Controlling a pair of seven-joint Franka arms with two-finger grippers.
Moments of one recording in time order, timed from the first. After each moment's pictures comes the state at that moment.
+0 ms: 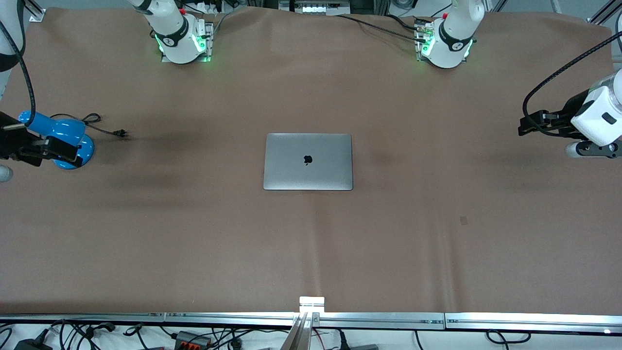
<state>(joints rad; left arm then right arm) 0.10 0.10 -0.09 -1.58 0.00 1.51 -0.01 0.07 0.22 -0.12 -1.40 0.06 1.65 -0.03</state>
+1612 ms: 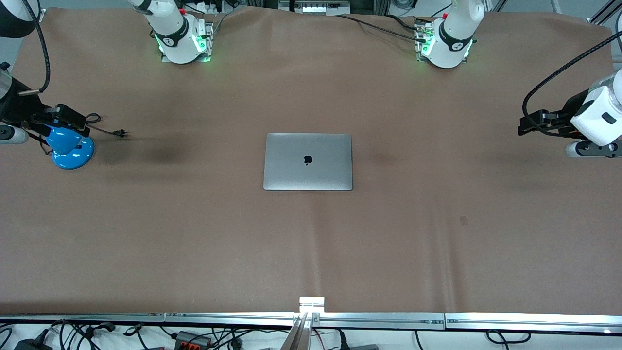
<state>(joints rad) 0.10 0.10 -0.09 -1.58 0.00 1.51 -0.01 0.07 -0.01 -0.12 -1.73 0.02 1.74 -0.03</state>
